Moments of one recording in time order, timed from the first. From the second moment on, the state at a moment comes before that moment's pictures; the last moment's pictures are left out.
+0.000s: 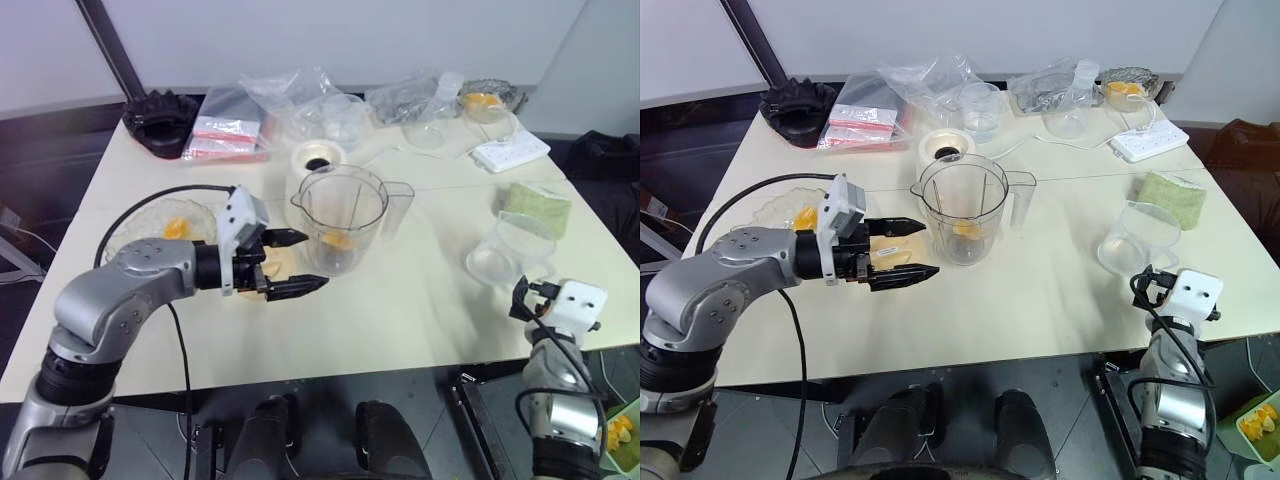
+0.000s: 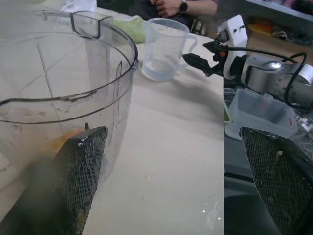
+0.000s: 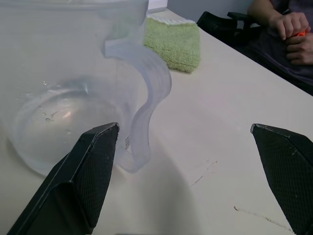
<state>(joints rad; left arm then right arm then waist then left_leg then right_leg) -0.46 0.69 -0.03 -0.47 -0.76 0.86 -0.82 0.01 -0.29 -0.43 0.07 0.16 0.10 -0.10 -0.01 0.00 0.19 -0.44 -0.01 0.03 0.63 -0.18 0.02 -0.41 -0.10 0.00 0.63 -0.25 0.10</state>
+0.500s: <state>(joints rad) -0.45 0.68 -0.05 -0.45 -0.73 0.84 -0.85 0.16 -0.28 -0.42 -0.16 0.18 0.15 -0.03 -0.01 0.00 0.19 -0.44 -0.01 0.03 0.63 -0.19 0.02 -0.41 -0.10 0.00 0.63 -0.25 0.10</state>
